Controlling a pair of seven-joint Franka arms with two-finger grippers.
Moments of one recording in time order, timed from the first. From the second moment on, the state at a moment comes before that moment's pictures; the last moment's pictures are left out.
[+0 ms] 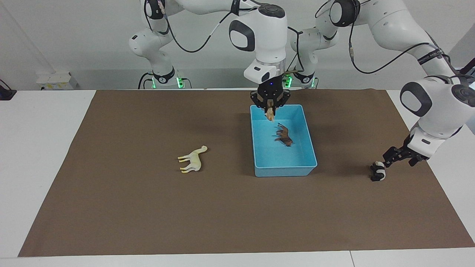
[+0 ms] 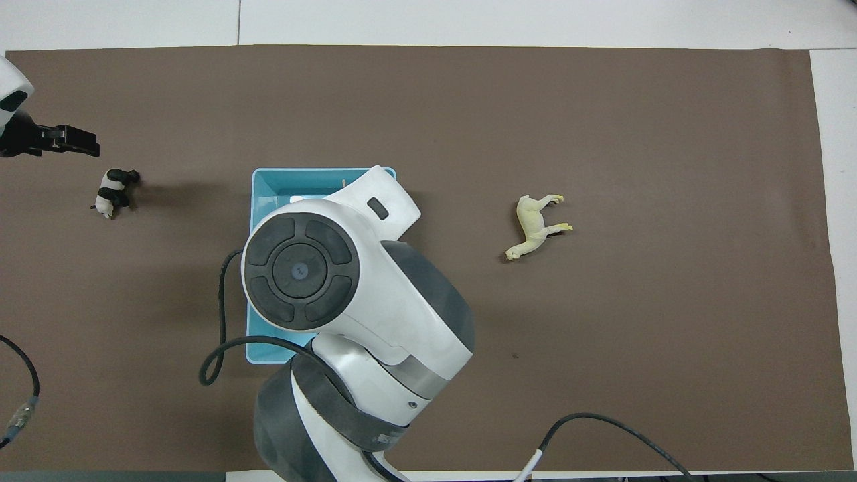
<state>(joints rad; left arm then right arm) 0.18 0.47 0.00 -1.52 0.02 2.11 0.26 0.87 0.45 -0.10 -1.27 -0.01 1.95 0.85</state>
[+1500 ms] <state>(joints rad) 0.18 0.45 -0.01 -1.80 0.03 2.32 0.28 0.58 0.41 -0.21 -1.53 0.01 1.97 0.39</state>
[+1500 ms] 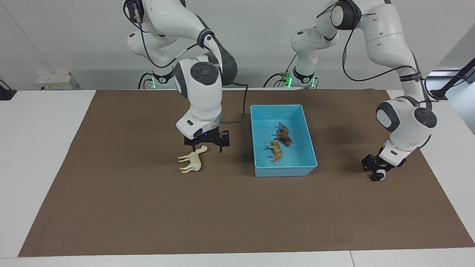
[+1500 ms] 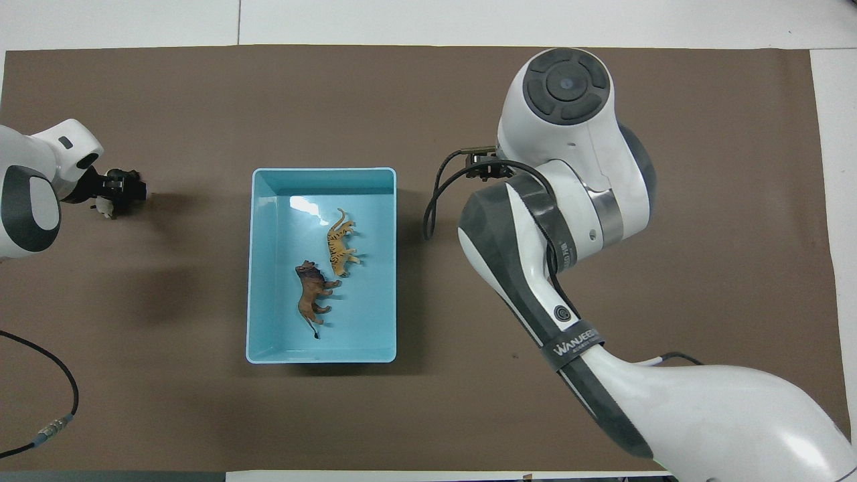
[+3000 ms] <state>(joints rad) -0.33 0.21 -0.04 -1.77 -0.07 1.85 -0.65 0.55 0.37 -0.21 -2.02 0.01 2.51 0.24</state>
